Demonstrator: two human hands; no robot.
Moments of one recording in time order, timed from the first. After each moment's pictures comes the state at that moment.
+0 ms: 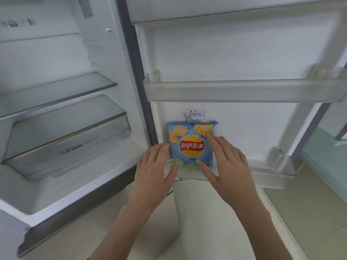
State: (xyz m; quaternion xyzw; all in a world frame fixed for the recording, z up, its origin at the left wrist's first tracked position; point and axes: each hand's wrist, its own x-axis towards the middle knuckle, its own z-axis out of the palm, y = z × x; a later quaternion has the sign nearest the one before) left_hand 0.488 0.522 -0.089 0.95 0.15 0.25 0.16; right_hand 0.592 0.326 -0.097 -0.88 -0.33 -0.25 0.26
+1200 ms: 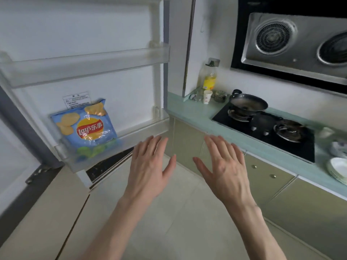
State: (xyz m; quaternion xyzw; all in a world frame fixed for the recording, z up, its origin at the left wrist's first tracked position) left_hand 0.442 0.381 -0.105 0.91 -0.26 0.25 0.19; right_hand 0.357 0.182 -0.091 -0.95 0.08 -0.30 0.01
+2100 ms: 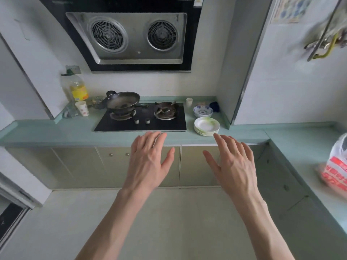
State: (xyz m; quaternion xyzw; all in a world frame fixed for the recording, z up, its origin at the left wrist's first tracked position) left_hand 0.268 -0.018 -0.087 0.76 -0.55 0.19 0.27; right_hand 0.059 -0.137 -0.094 -0.85 0.43 -0.30 -0.08
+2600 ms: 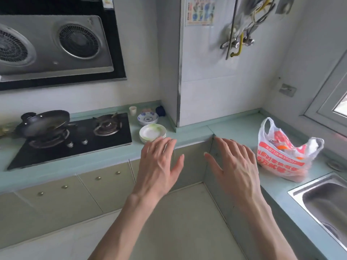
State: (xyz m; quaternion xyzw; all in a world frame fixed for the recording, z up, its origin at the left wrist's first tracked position) left_hand 0.111 -0.204 -0.103 0.65 -0.69 0.13 0.31; right_hand -0.110 -0.247 -0.100 -0.77 0.55 -0.29 -0.11
